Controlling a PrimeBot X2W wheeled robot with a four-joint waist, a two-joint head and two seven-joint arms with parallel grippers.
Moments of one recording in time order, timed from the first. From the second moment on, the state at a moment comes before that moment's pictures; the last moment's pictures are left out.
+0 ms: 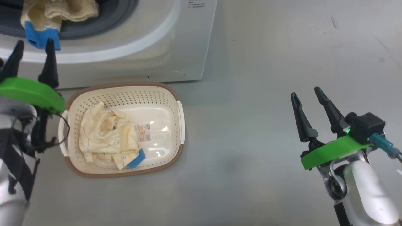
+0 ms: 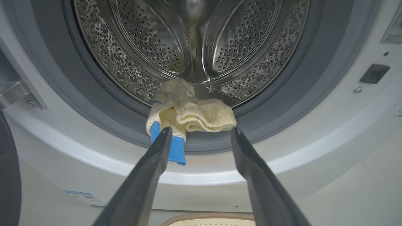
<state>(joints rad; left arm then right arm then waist) -0.66 0.36 -0.20 0.42 -0.49 -0.11 -0.05 -0.25 -0.04 0.05 0.25 0.17 0.13 -0.25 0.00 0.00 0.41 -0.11</state>
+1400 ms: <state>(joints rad) -1.34 0.56 -0.39 0.96 -0.56 -0.12 0.43 -0.39 -0.04 0.15 0.24 0.30 0.13 -0.25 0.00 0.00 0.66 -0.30</state>
